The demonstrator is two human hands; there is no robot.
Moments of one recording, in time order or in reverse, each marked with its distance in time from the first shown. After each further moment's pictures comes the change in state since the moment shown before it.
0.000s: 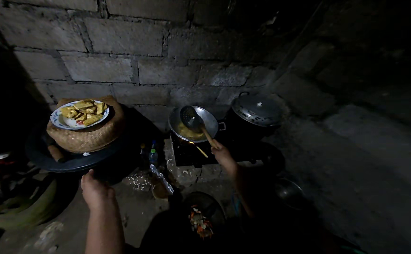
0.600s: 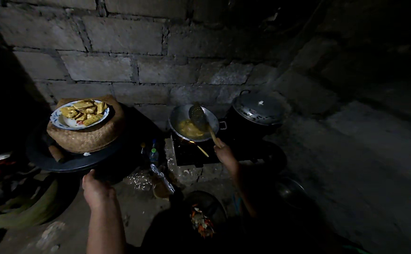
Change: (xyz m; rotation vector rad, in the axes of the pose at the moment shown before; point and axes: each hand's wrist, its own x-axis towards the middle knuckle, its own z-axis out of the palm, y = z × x) left_hand -0.002 0.000 0.002 0.014 0.020 -0.023; right_hand 0.013 0.010 -0.003 -0.044 0.046 0.009
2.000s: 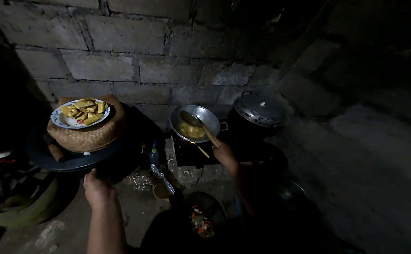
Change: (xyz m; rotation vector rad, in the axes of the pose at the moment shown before) left_hand -0.002 -0.002 0.003 0.003 -0.005 -0.016; right_hand -0.013 -0.036 -0.004 -0.437 -0.064 -0.062
